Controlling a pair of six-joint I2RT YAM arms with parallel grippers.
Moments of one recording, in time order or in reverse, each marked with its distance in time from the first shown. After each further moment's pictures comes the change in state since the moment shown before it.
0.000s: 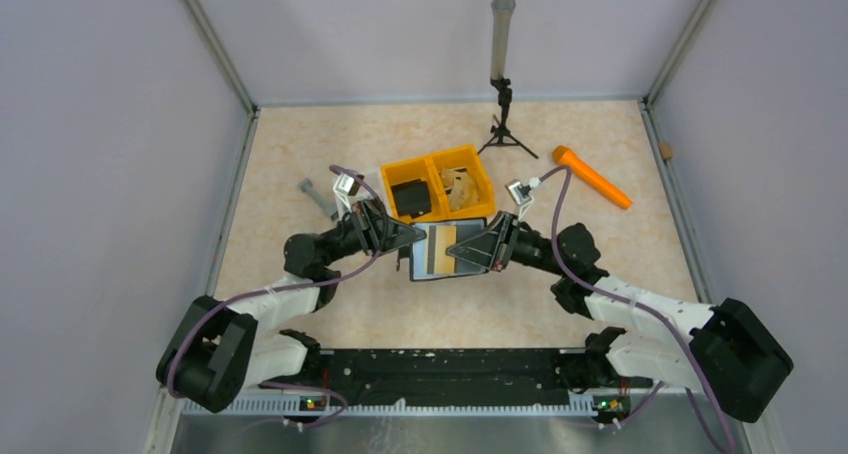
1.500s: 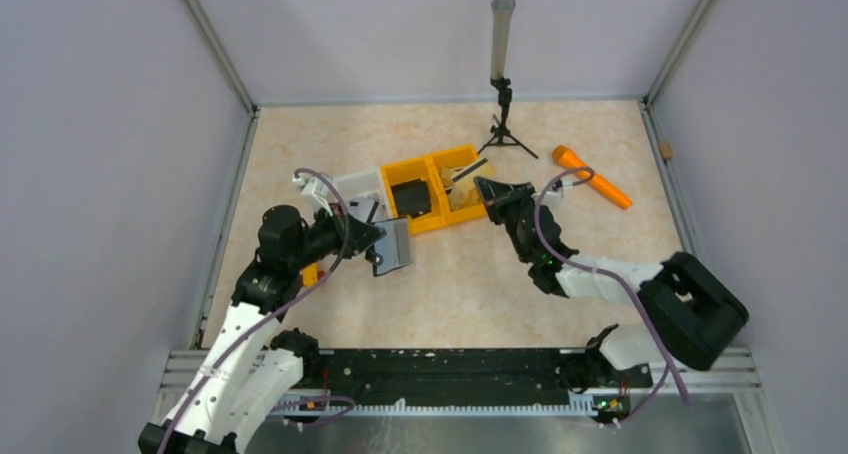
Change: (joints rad) left arm 0.170 -0.496 0.290 -1.648 -0.294 0.898; right arm -0.014 0.222 0.089 -0.152 0.997 0.233
